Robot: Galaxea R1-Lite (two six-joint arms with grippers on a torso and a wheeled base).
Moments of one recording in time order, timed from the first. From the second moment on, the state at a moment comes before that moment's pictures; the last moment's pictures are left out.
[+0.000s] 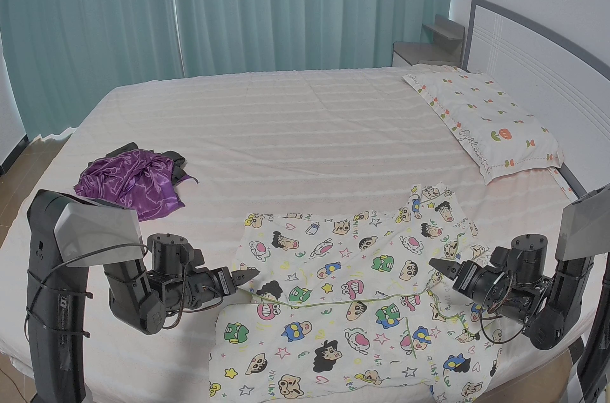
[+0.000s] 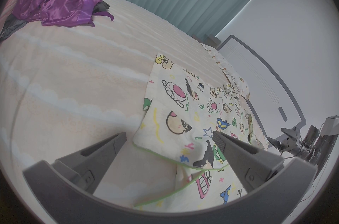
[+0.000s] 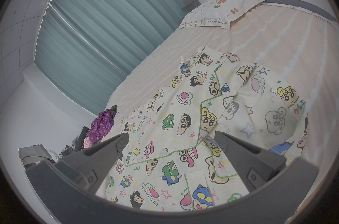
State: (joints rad) left arm -0.24 2.44 -0.64 -1.22 -0.30 -0.50; right arm 0.29 2.15 -0.17 -1.52 0.06 0.73
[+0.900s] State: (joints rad) left arm -0.24 2.48 -0.63 -1.23 -0.30 -0.48; right arm 0.29 2.15 -0.17 -1.52 0.06 0.73
